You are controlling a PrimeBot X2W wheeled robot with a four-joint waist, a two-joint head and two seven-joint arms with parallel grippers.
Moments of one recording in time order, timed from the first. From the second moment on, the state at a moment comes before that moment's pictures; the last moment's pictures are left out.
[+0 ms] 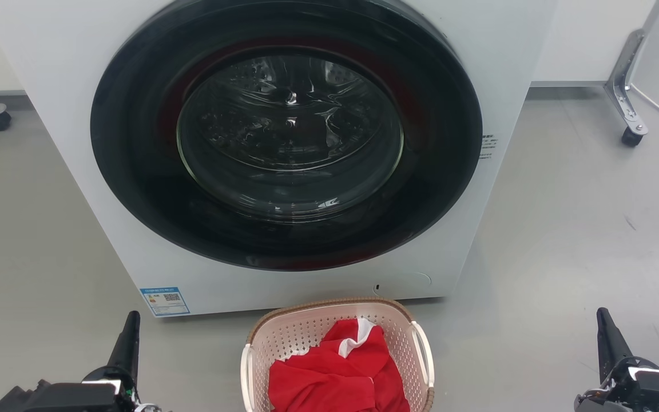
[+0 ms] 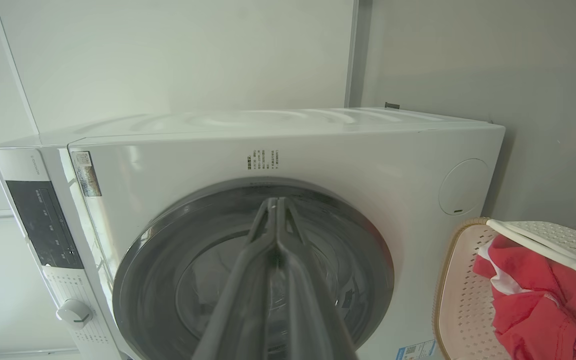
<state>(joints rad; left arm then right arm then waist) -0.08 0.04 0.09 0.29 -1.60 -0.12 0.11 -0.09 -0.04 -0.13 0.30 1.60 0.12 0.11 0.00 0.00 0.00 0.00</state>
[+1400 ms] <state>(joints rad) -0.08 0.04 0.09 0.29 -1.60 -0.12 0.11 -0.09 -0.04 -0.13 0.30 1.60 0.12 0.11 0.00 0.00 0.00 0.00</state>
